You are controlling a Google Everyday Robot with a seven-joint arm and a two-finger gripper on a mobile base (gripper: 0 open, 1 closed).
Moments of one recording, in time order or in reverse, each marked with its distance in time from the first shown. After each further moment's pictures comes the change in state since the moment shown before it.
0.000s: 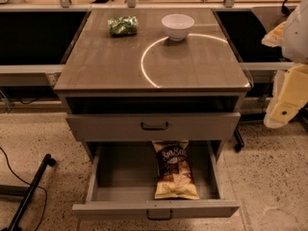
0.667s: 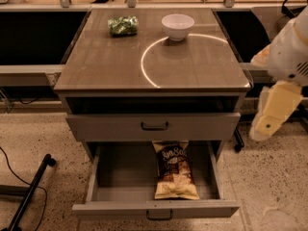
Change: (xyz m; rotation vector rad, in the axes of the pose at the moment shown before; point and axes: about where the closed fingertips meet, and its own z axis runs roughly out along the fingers) arm -0.002 0.013 0.034 -0.079 -0.032 0.045
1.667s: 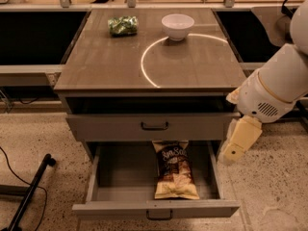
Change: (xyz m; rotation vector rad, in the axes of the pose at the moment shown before) arm -0.007 0.031 0.094 -0.157 -0.114 0.111
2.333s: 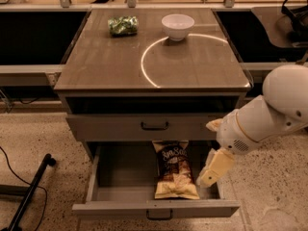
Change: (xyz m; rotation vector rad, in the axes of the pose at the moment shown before) arm 0.007 0.013 0.103 -0.072 -0.146 0.001
